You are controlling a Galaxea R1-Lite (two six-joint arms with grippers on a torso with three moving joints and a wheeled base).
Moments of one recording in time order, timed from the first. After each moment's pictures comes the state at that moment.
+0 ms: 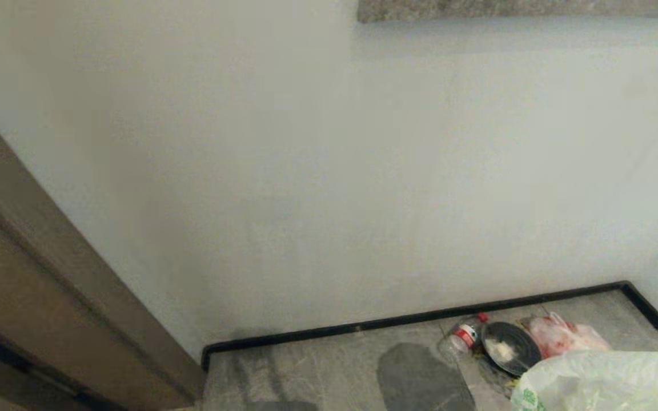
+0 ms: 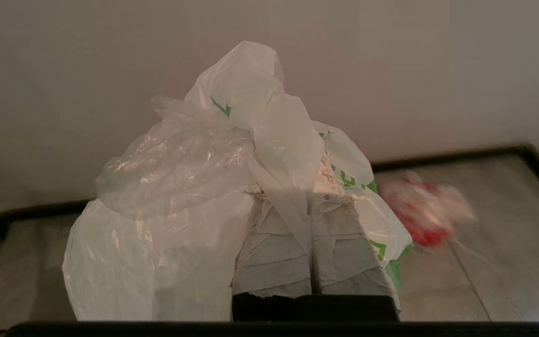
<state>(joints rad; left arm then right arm) 0.00 0.00 0.00 0.00 0.00 -0.01 0.00 0.00 0.00 -0.01 -0.01 0.00</state>
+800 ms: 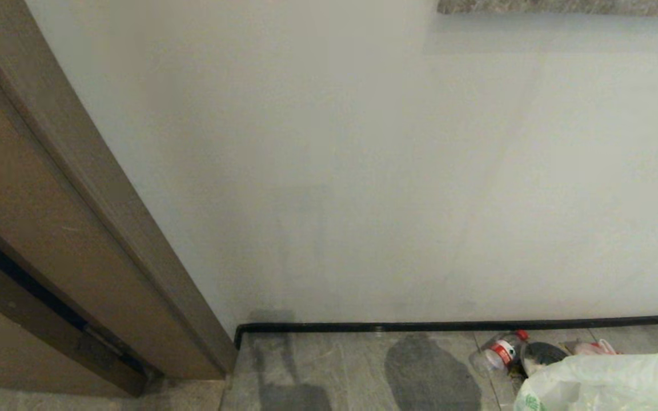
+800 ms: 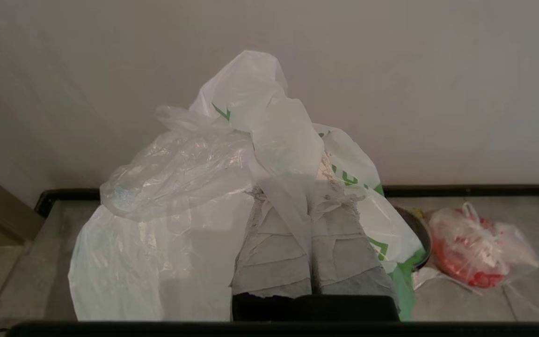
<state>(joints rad) 0.00 0.00 0.00 0.00 0.00 -0.01 0.00 0.00 0.00 -0.01 0.00 0.00</state>
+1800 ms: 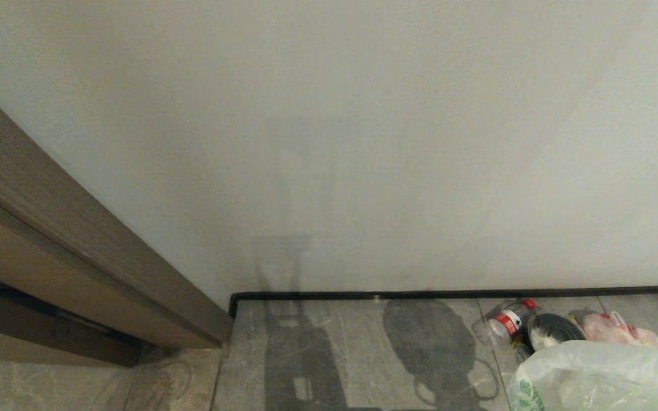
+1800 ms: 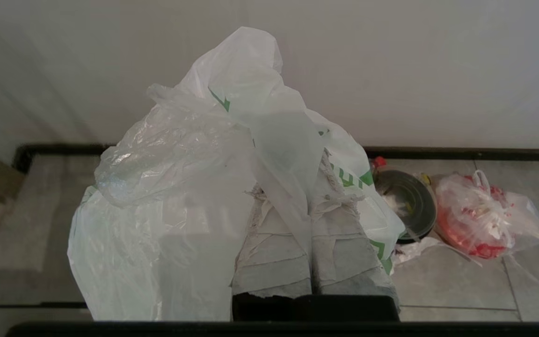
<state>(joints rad) 0.00 0.00 0.00 0.00 0.00 -0.01 0.00 0.00 0.00 -0.01 0.00 -0.03</state>
